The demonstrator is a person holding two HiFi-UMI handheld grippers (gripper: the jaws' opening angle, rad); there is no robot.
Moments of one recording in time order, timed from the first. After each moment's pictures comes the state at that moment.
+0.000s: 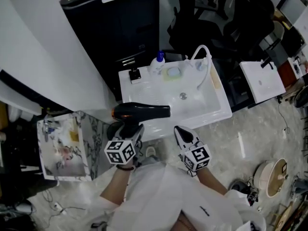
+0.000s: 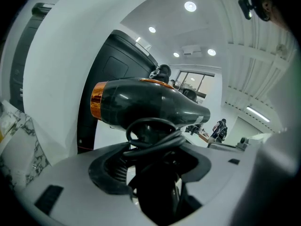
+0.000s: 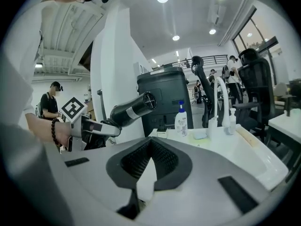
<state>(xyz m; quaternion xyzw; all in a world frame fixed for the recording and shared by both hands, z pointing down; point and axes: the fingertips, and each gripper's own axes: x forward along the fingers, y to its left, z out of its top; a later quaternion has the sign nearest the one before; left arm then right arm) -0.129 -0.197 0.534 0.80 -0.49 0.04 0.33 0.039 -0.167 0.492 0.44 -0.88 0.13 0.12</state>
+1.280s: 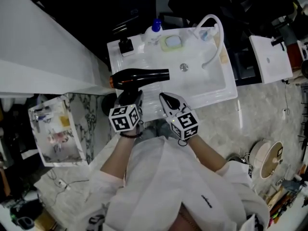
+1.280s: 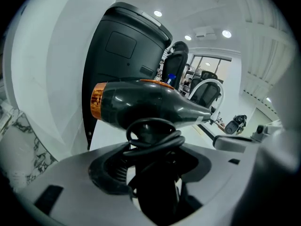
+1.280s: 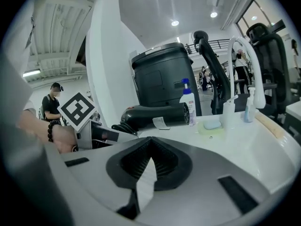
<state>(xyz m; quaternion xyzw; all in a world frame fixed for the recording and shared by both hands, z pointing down) -0.106 -0.288 0.625 0.74 -0.54 0.13 0.37 0.002 -0.263 0.565 0.39 -0.89 0.19 0.15</state>
